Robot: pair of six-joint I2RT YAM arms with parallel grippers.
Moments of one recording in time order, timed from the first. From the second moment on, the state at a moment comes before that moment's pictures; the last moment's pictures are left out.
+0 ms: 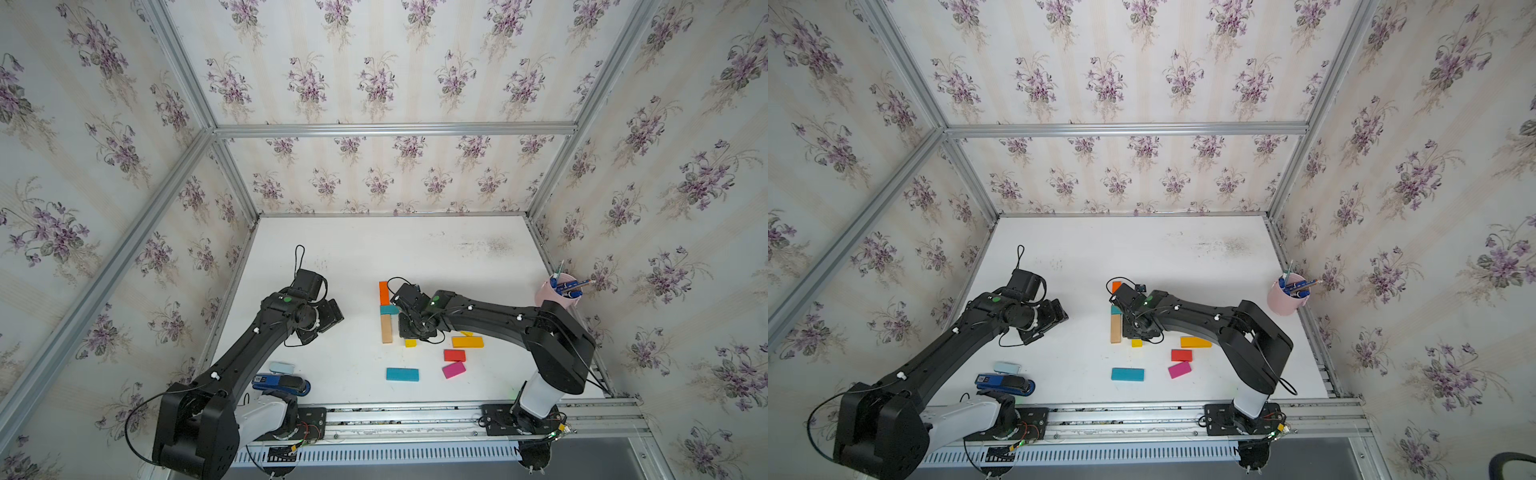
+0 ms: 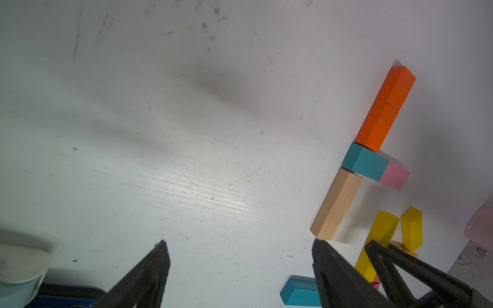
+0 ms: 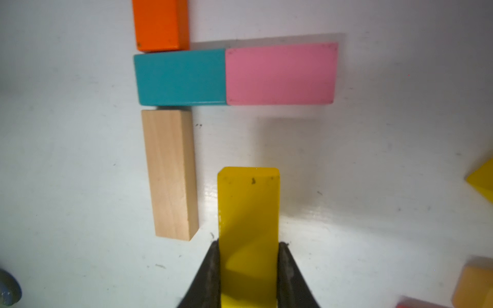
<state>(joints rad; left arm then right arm) -0.25 1.18 0.80 -0.85 0.15 -0.80 0.94 1.75 1.10 -0.66 0.07 0.87</state>
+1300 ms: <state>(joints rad) -0.28 1.22 0.79 -0.84 0.16 -0.79 0.88 1.84 1.14 -0.67 0.10 0.84</state>
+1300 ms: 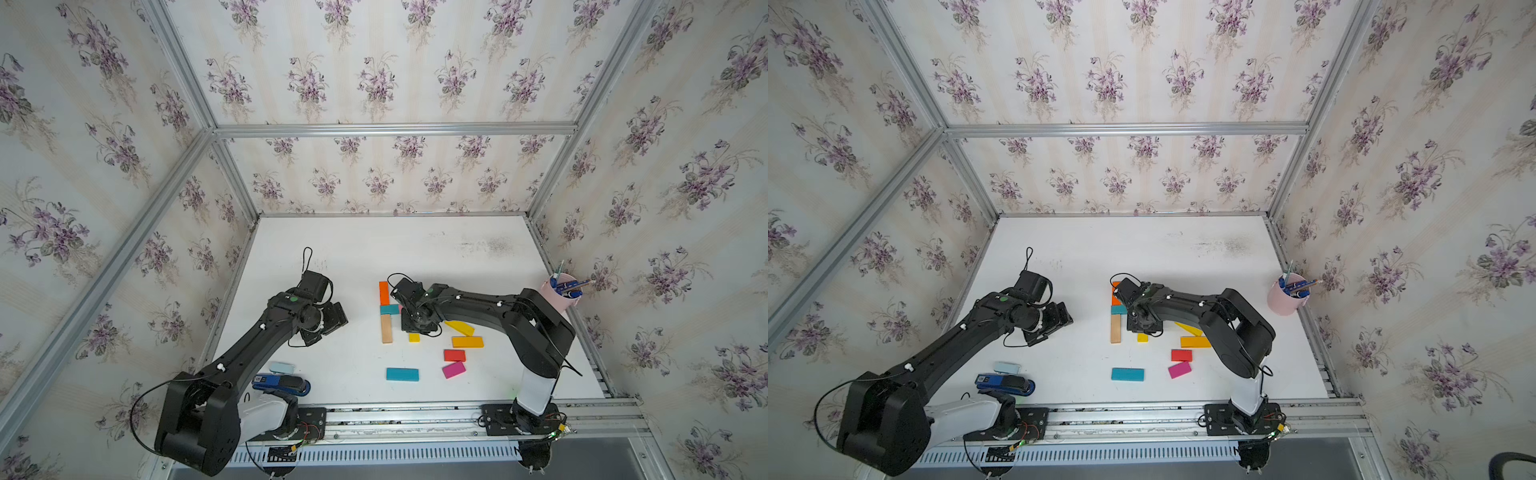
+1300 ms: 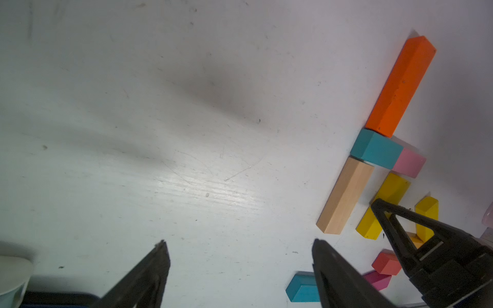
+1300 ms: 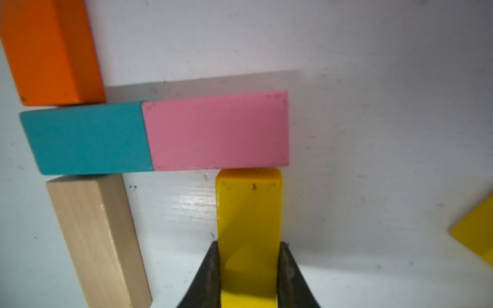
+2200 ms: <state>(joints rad) -0.29 1.23 0.78 -0.84 0.16 -0.79 0.88 1.83 1.15 -0.71 0.10 0.80</state>
